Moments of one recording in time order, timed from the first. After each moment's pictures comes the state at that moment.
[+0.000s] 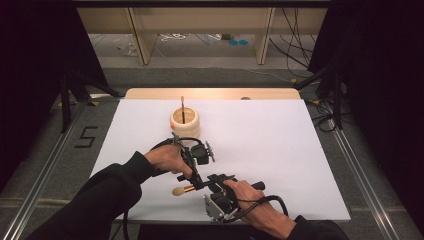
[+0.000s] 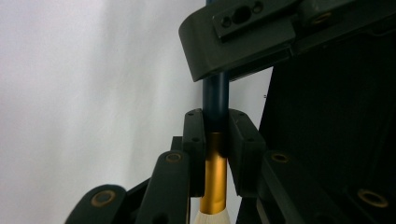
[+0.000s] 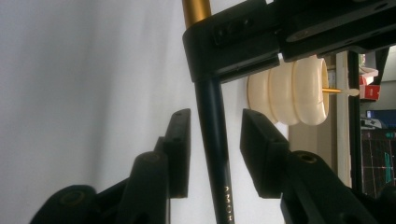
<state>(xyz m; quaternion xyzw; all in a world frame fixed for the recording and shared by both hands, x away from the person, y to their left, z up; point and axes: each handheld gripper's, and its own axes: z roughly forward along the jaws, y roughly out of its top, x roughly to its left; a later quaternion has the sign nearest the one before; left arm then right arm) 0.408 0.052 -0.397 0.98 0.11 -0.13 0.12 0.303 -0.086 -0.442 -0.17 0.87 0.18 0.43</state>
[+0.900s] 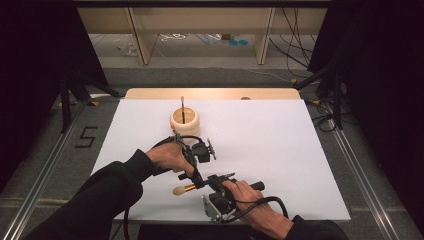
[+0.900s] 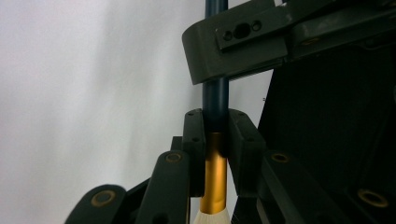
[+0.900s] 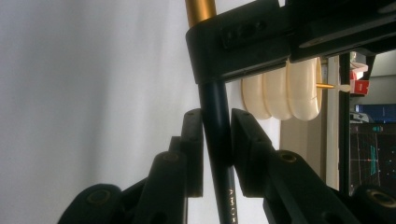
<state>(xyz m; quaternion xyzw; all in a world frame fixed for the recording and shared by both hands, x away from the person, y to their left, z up) 0.412 0.049 -0.394 0.98 0.13 -0.13 0.11 0.304 -0.082 -0.443 -0.17 0.86 0.16 0.45</state>
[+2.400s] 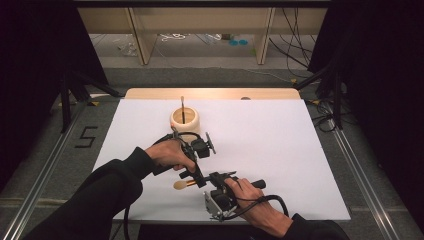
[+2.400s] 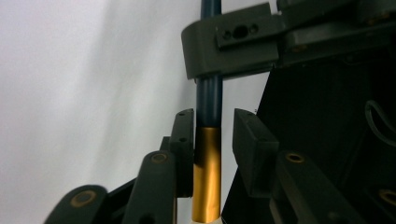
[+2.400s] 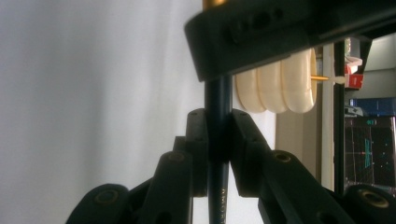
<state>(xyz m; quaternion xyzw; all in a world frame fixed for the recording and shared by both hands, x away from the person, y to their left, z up) 0.420 0.052 -0.389 0.96 0.17 -0.16 0.14 0.310 -0.086 -0.444 -0.15 0.86 0.16 0.45</state>
